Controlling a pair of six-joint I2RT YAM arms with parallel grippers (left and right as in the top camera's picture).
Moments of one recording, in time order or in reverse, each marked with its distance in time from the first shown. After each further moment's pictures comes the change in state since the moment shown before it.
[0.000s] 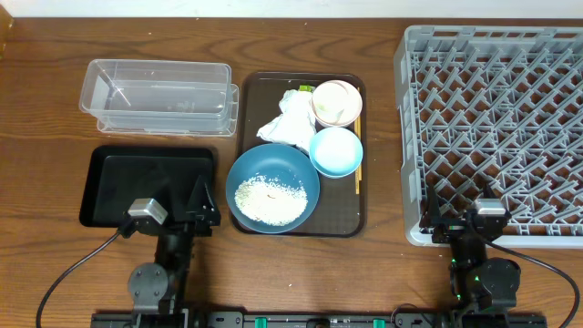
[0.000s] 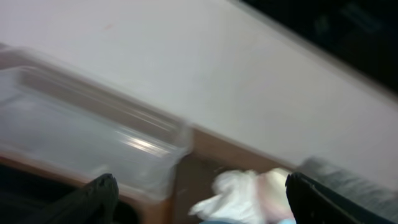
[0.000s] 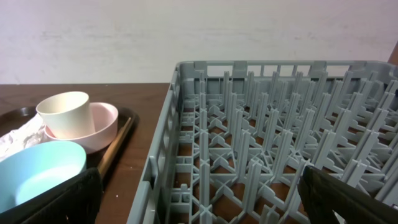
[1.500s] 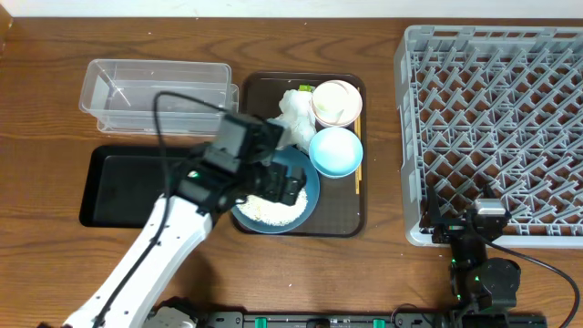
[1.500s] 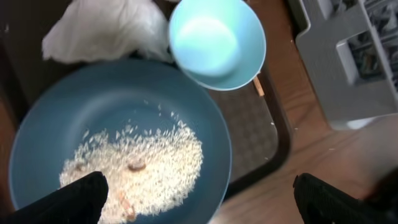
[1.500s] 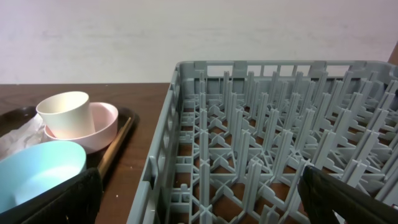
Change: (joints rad) left arm -0.451 1.287 1.038 -0.866 0.176 0.372; right arm 0.000 0.000 0.000 0.000 0.000 0.000
